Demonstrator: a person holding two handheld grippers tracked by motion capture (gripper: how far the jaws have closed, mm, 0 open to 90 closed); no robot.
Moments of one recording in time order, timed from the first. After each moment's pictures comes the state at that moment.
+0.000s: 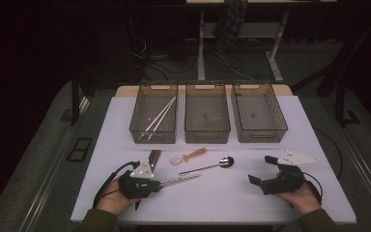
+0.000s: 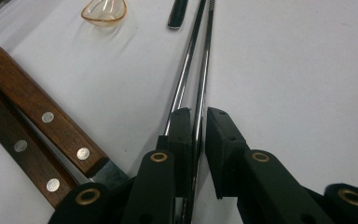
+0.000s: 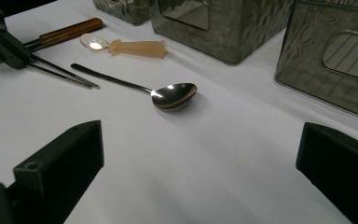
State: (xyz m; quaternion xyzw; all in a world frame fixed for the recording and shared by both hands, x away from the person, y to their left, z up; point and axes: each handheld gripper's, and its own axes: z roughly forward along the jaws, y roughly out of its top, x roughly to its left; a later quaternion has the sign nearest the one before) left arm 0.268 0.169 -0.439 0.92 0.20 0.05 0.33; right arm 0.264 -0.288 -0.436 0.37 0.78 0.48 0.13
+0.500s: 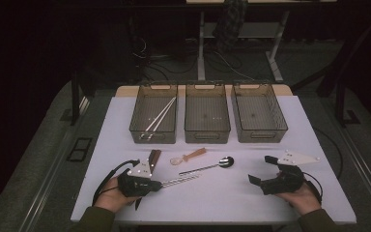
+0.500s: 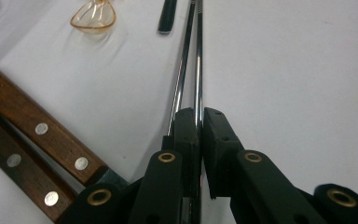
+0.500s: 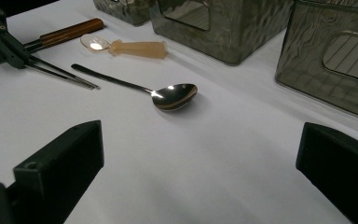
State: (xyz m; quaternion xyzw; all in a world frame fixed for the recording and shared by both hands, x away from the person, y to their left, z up) left arm 0.275 0.173 -0.440 0.92 0.16 0.03 0.35; right arm 0.264 -0.289 -0.436 0.37 0.78 0.48 0.13
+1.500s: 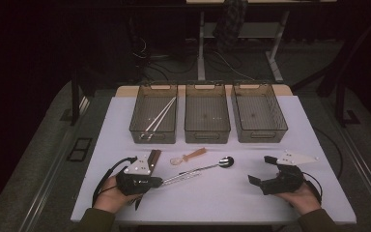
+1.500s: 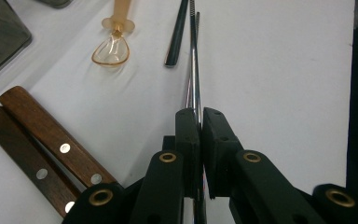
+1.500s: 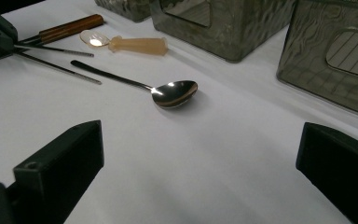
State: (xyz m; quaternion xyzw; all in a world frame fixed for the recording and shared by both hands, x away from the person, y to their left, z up) left arm 0.270 0.172 -0.421 0.91 0.20 0.05 0.37; right arm 0.265 -0.288 -0.437 0.37 0.79 0.47 0.13
